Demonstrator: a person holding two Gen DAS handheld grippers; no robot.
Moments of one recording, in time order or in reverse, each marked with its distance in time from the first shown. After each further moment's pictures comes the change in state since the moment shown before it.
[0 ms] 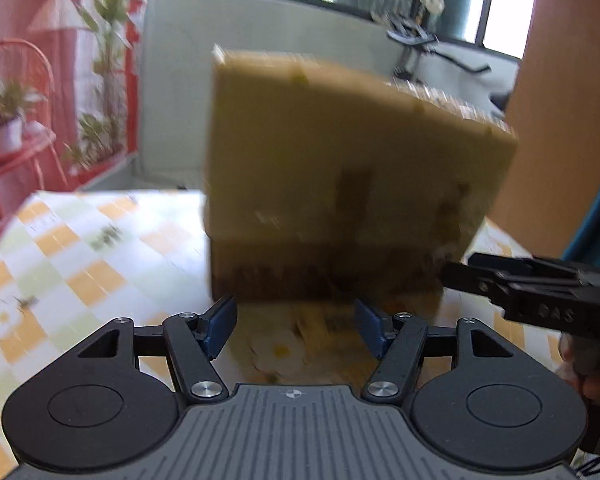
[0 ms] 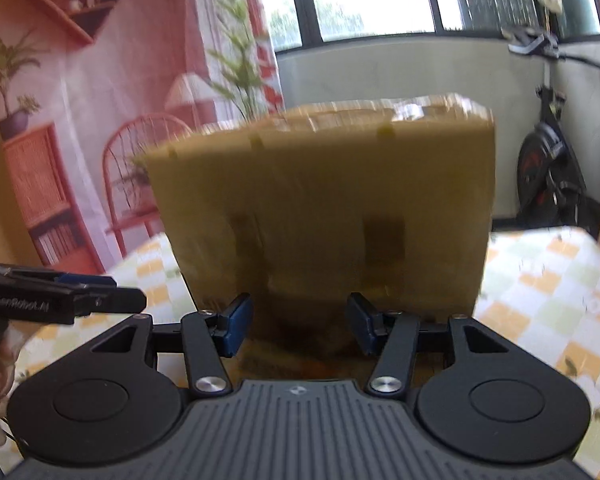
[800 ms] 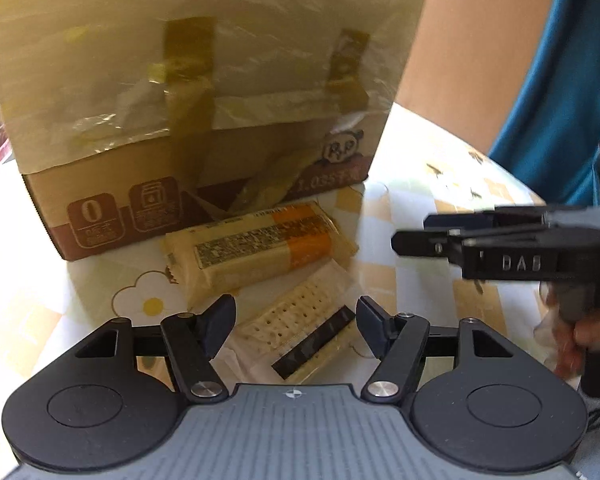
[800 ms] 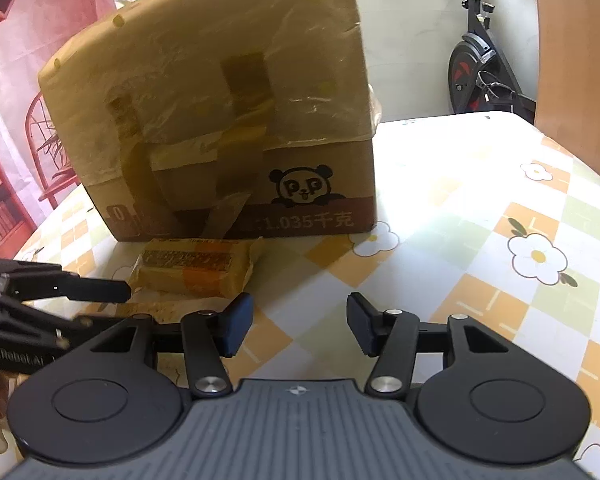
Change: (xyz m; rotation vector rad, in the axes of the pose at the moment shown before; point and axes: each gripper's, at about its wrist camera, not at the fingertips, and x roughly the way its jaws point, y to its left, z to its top) left arm 0.061 -0.037 -0.038 0.232 0.195 -0.245; right arm 0.004 -0.045 -0.058 0.150 0.183 -0.171
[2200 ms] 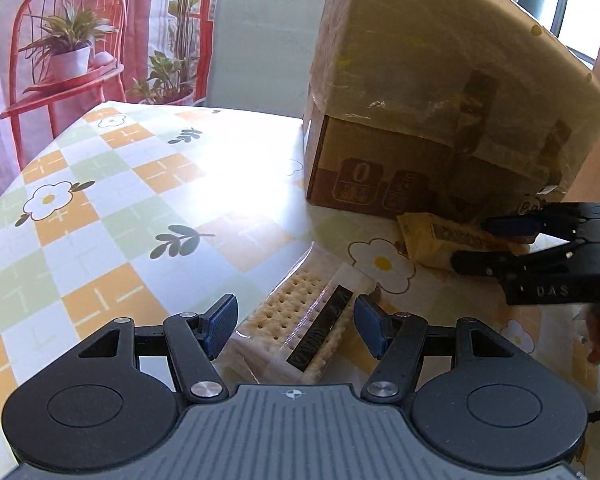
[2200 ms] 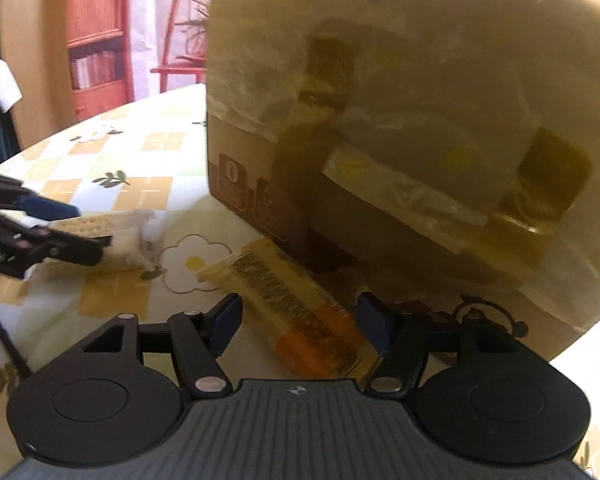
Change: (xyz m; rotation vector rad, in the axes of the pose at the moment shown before) left arm -0.058 0.057 -0.058 -0.409 -0.117 0.395; right arm 0.077 0.088 0.034 -0.588 0.086 0.188
